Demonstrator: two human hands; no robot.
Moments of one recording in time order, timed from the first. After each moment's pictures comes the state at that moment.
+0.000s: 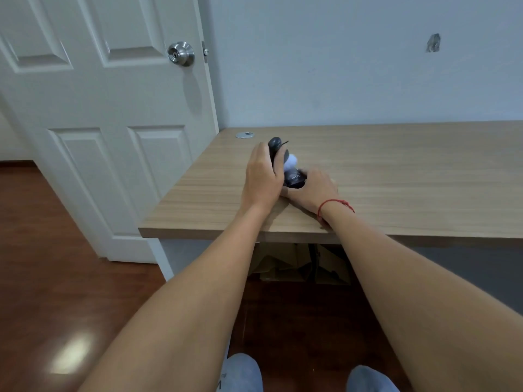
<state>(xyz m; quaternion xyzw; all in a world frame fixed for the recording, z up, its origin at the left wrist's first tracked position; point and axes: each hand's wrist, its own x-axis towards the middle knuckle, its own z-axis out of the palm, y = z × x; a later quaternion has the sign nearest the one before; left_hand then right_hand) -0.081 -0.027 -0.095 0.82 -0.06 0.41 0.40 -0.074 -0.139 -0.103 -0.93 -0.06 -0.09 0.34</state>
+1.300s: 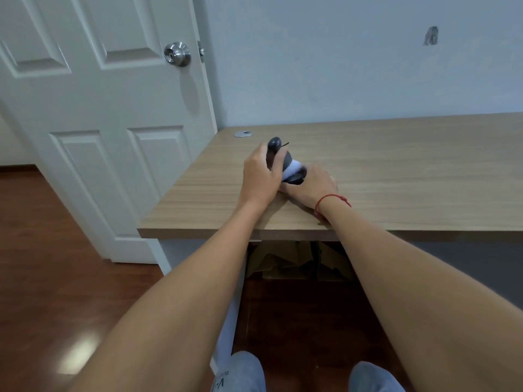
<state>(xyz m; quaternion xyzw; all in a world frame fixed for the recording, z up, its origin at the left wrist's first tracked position) -0.078 -0.027 -0.095 0.82 -0.07 0.38 0.42 -0.078 -0.139 -0.101 -0.92 -0.04 -0.08 0.38</state>
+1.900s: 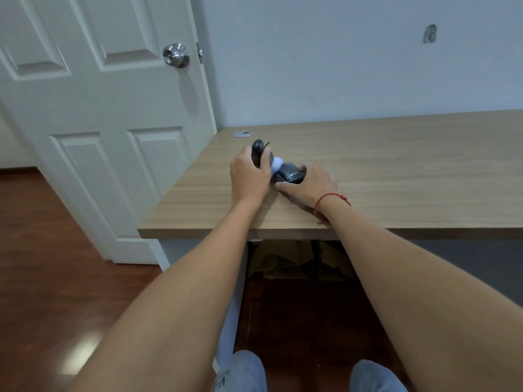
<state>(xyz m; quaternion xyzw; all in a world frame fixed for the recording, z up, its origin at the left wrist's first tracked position) -0.073 -0.014 -0.098 0.80 0.02 0.41 0.43 -0.078 -0.144 -0.100 -0.93 -0.04 -0.08 0.37</state>
